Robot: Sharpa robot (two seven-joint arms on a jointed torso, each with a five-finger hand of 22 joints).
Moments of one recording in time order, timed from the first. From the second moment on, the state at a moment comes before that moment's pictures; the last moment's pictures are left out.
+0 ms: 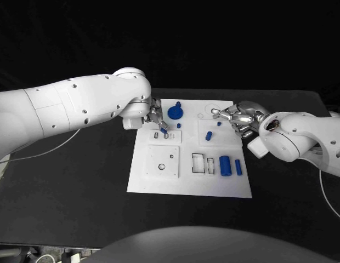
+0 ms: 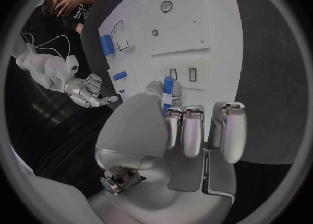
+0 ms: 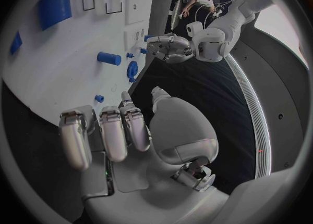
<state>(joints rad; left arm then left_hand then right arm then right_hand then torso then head) 1.44 -0.47 -0.20 1.24 -0.86 0.25 -0.70 1.42 0.01 0.04 0.29 0.52 0.82 0.06 0.59 0.71 1.46 -0.01 1.57 1.31 1.47 -0.05 1.57 1.31 0.02 1.47 0.07 1.57 1.31 1.28 -0.91 -0.19 1.57 -0.52 -0.33 -0.09 1.13 0.11 0.00 0.28 0.21 0.80 0.20 0.08 0.13 1.47 0.14 1.57 1.31 1.46 0.08 1.57 1.31 0.01 1.47 0.18 1.57 1.31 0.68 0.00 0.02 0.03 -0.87</state>
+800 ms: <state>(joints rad) 1.44 -0.44 -0.21 1.23 -0.91 0.30 -0.70 1.43 0.00 0.06 0.29 0.51 0.83 0.07 0.58 0.71 1.47 -0.01 1.57 1.31 1.46 -0.05 1.57 1.31 0.01 1.47 0.07 1.57 1.31 1.27 -0.91 -0.19 1.57 -0.52 -0.33 -0.09 1.14 0.12 0.00 0.28 0.22 0.79 0.20 0.08 0.13 1.46 0.14 1.57 1.31 1.46 0.08 1.57 1.31 0.01 1.46 0.18 1.57 1.31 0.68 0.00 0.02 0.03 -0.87</state>
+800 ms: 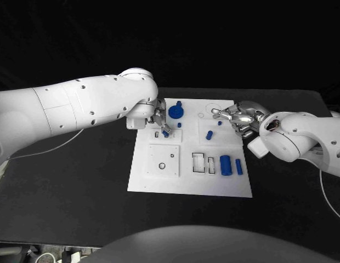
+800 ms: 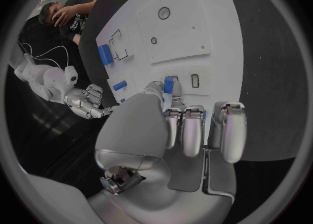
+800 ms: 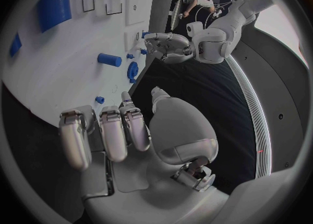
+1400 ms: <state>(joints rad) 1.44 -0.42 -0.22 1.20 -0.96 0.31 -0.70 1.41 -0.02 0.06 0.29 0.49 0.84 0.08 0.59 0.71 1.47 -0.02 1.57 1.31 1.47 -0.06 1.57 1.31 0.02 1.47 0.06 1.57 1.31 1.27 -0.90 -0.19 1.57 -0.52 -0.33 -0.09 1.14 0.12 0.00 0.28 0.22 0.79 0.20 0.08 0.13 1.46 0.14 1.57 1.31 1.46 0.08 1.57 1.31 0.01 1.46 0.18 1.57 1.31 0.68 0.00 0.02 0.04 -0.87</state>
